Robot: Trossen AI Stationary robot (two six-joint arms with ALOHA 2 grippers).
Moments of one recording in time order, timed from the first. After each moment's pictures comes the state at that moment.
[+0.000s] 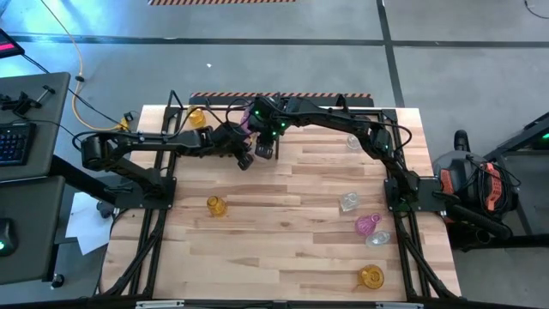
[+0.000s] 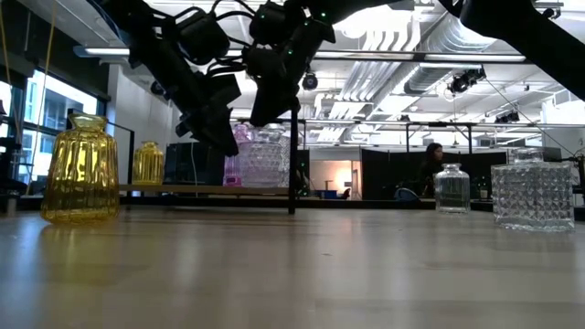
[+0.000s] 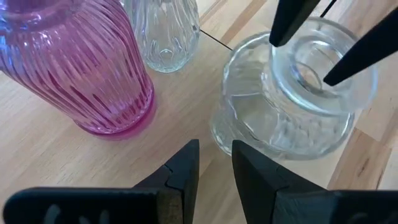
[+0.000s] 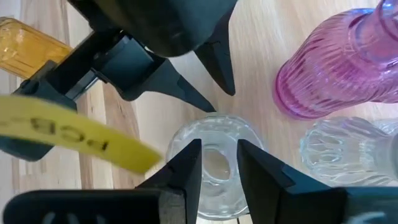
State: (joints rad) left arm 0.35 1.40 0.78 -0.19 -0.15 -0.24; right arm -0.30 2.25 2.23 -1.00 -0.17 -0.07
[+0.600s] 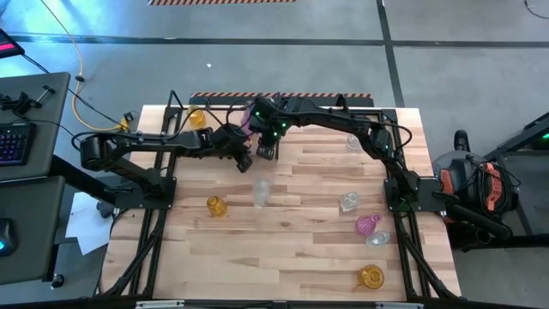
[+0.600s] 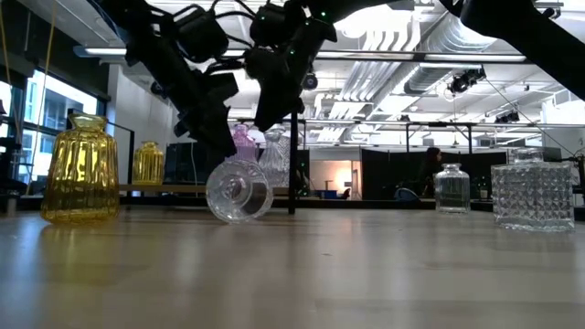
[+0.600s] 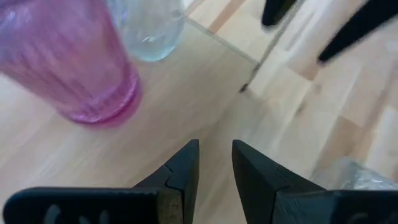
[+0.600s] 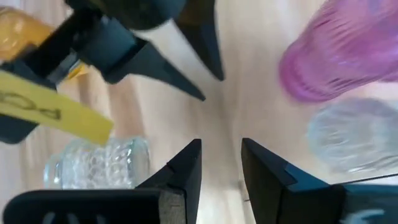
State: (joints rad) left arm 0.33 1.38 0.77 -0.22 -0.13 -0.25; right arm -0.29 2.25 2.22 -1.06 -0.18 -0.04
